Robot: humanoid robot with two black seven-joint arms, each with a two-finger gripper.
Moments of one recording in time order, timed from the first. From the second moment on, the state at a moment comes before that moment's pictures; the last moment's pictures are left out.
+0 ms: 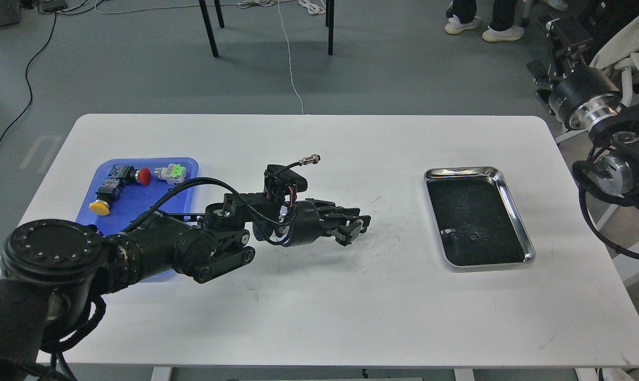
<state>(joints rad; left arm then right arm) -1.03 -0.04 0.23 -0.63 1.28 0.06 -0.49 0.97 -0.68 0.28 0.96 -0.30 -0.13 0.40</state>
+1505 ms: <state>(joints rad) -1.11 0.40 -0.21 -0.63 0.60 -0.11 -0.49 1.31 -0.69 -0.20 1.07 -0.33 0.02 0.39</state>
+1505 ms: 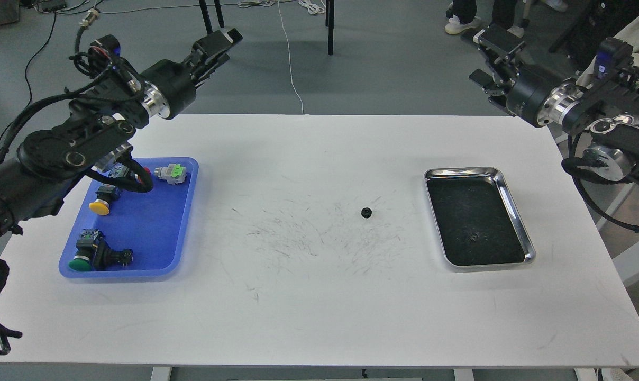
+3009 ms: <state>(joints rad) -0.93 0.55 -0.40 -0.61 0.03 -0.35 -0.46 1.55 -0.12 -0.91 0.86 -1.12 0.07 0.41</state>
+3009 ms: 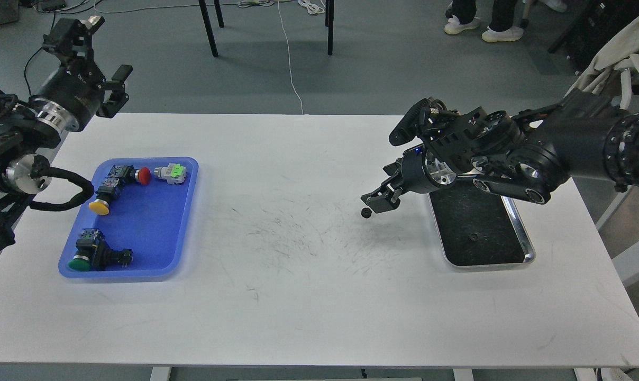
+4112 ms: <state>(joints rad) -0.91 0.57 -0.46 -0.61 0.02 -0.36 -0.46 1.32 0.00 -0.88 0.59 -1.13 0.08 0.41</state>
